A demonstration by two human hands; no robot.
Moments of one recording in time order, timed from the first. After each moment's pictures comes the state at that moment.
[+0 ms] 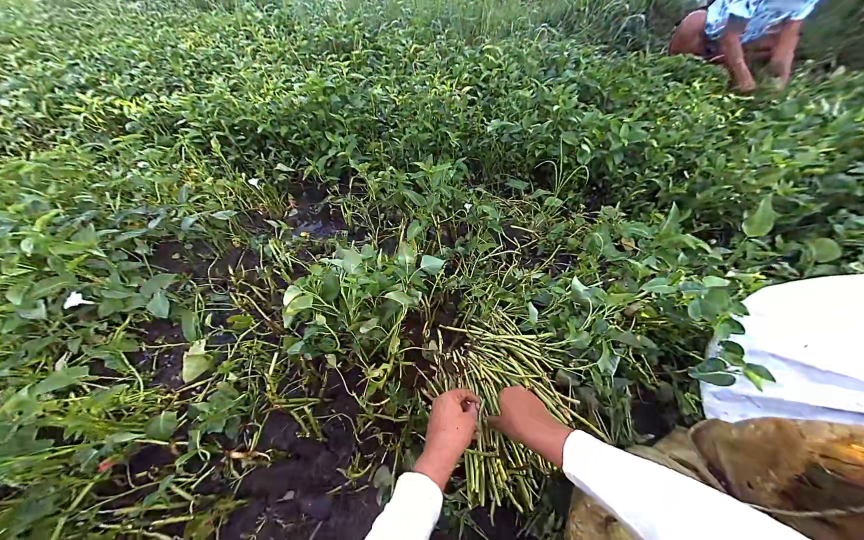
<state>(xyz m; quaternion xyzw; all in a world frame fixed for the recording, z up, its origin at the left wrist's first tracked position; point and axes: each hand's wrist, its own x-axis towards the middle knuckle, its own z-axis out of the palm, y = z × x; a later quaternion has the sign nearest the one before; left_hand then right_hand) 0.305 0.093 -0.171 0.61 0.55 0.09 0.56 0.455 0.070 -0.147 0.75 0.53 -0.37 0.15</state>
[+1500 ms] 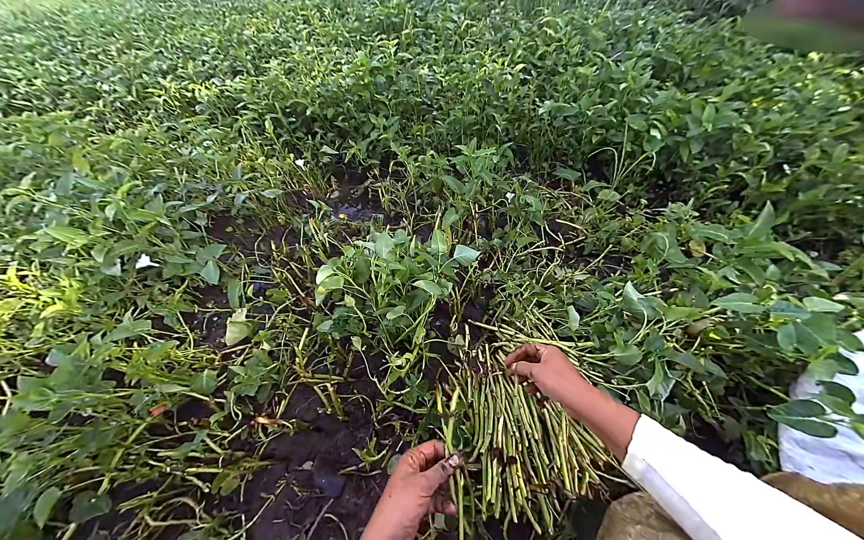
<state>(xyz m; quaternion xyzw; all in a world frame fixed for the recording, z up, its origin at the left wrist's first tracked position) 0.214 0.027 -0.148 0.32 0.53 0.25 0.75 0.480 0.117 -0.126 0.69 0.39 -0.55 -0.25</state>
